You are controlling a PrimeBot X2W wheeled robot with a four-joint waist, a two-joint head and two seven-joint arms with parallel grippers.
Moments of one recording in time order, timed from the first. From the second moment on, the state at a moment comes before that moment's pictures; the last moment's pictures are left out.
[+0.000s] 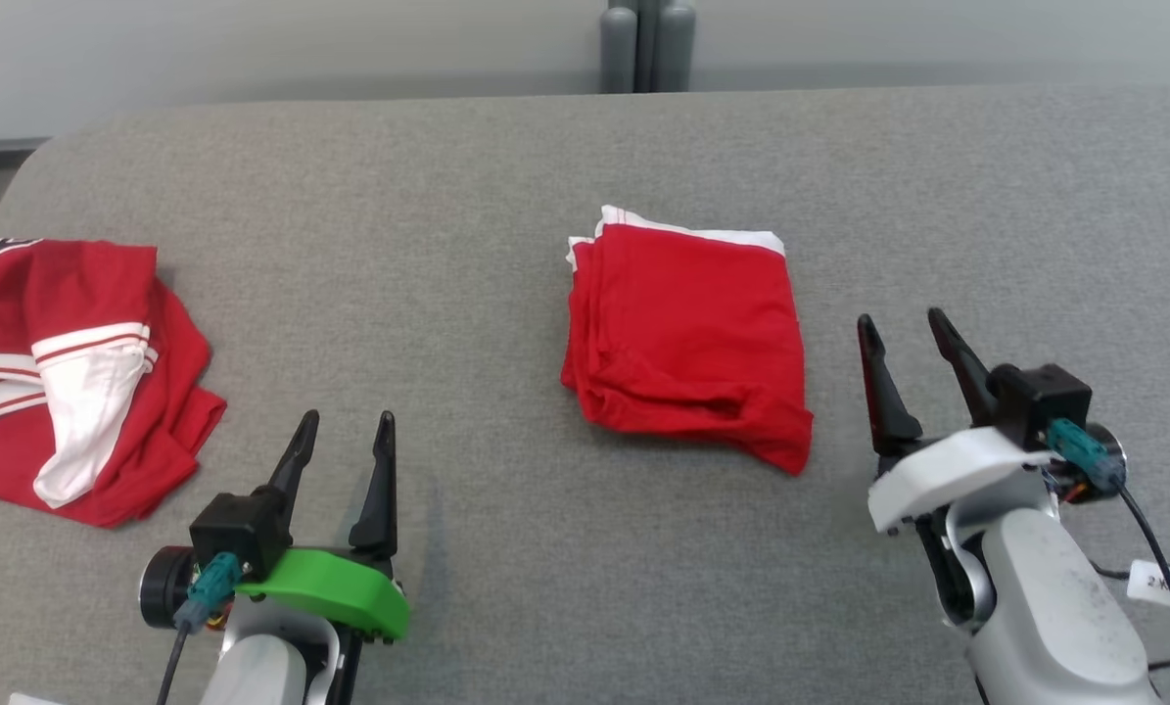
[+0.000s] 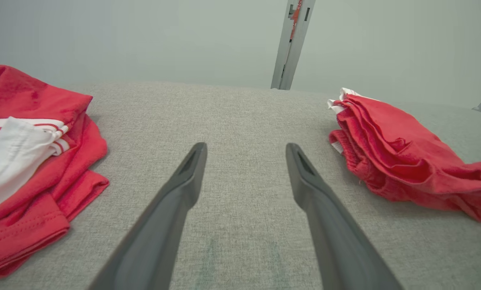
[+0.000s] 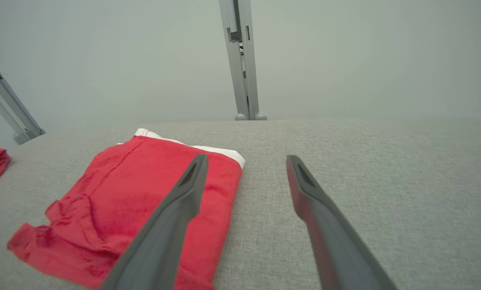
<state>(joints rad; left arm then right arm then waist) -0.19 0.09 -0.18 0.37 -0.28 -0.13 -0.26 -0.38 -0.05 0.07 0.44 0.22 0.13 -0.26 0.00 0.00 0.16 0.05</state>
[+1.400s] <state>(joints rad) -0.17 0.05 -0.20 0.33 -0.28 -0.13 -0.26 -0.59 -0.11 0.27 0.70 0.09 0.13 -0.26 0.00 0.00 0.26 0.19</state>
